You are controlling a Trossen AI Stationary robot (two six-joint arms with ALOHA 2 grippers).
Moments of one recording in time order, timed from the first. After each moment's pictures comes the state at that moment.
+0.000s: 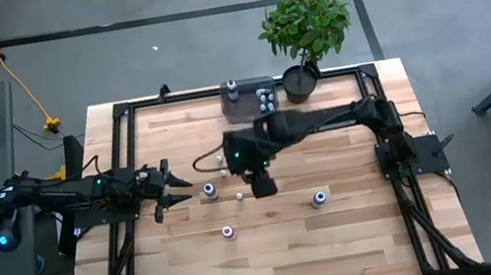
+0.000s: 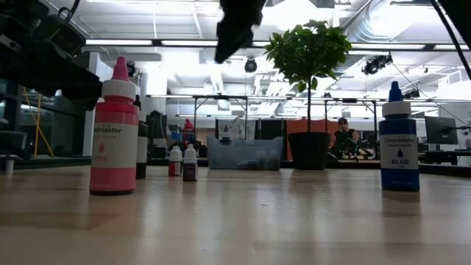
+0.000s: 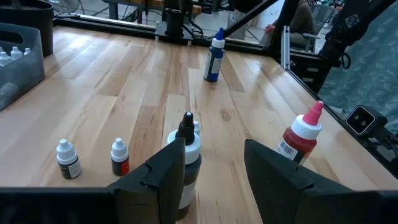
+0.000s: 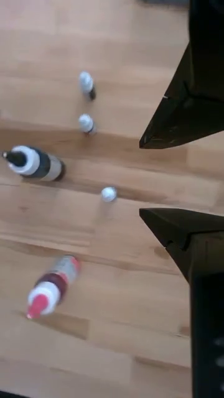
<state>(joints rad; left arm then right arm) -0.12 0.22 0.02 0.00 0.01 -0.16 0.02 2.05 2.03 -1.08 -0.08 -0.08</state>
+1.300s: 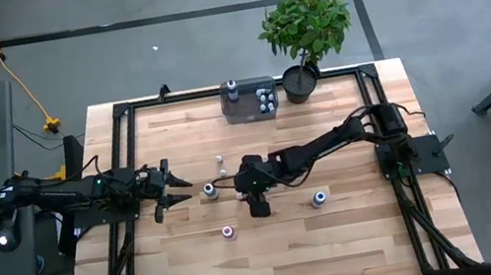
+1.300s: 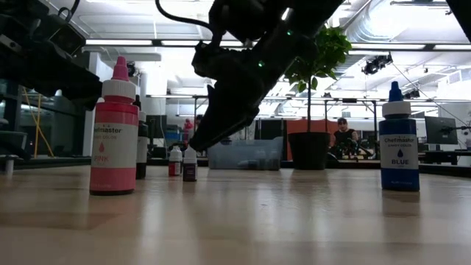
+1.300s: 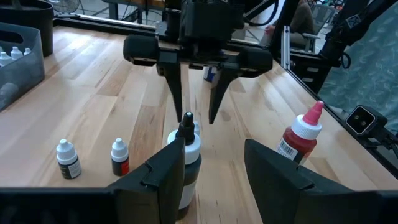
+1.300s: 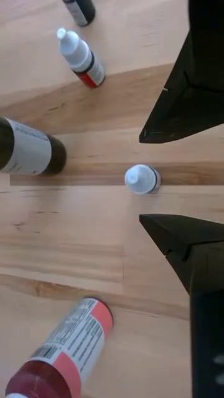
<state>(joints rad) -0.12 0.22 0.02 0.00 0.01 -0.16 0.08 2.03 1.34 -0.14 0.00 0.10</state>
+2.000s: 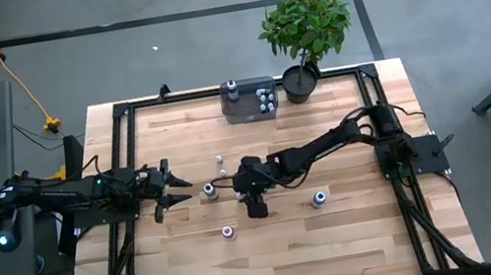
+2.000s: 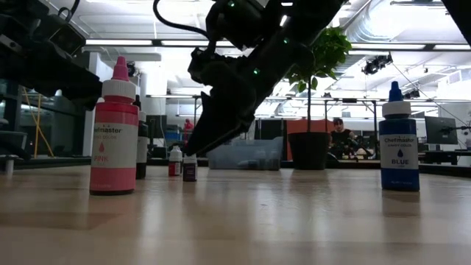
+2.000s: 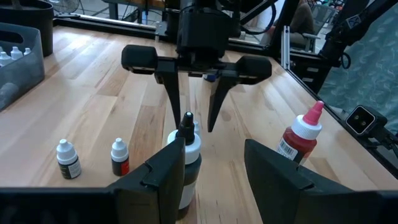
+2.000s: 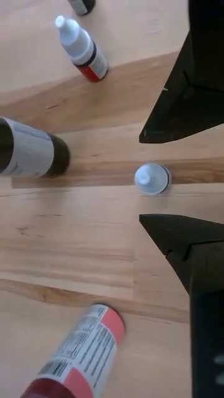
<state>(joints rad) -0.12 0.22 0.02 0.00 0.01 -0.16 0.08 2.07 1.34 -0.09 0.00 0.13</state>
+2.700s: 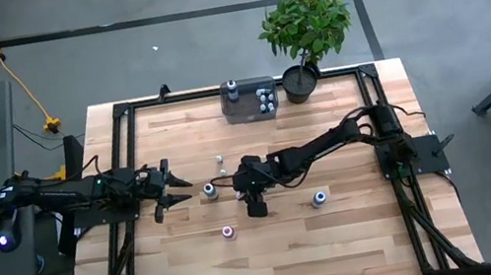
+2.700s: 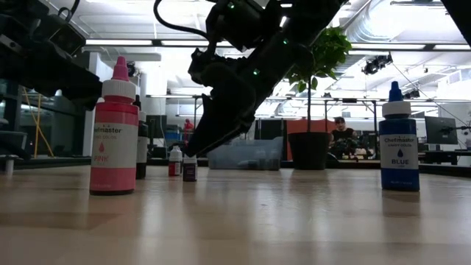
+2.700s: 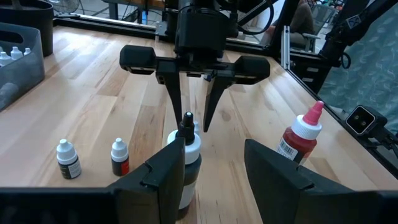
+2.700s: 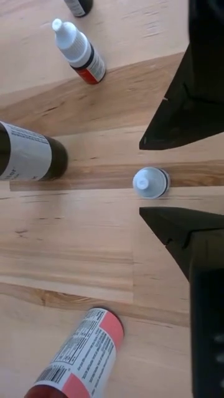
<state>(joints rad) -0.12 0.22 0.02 0.00 0.01 -0.16 0.07 2.07 1.34 -0.09 -0.01 0.13</state>
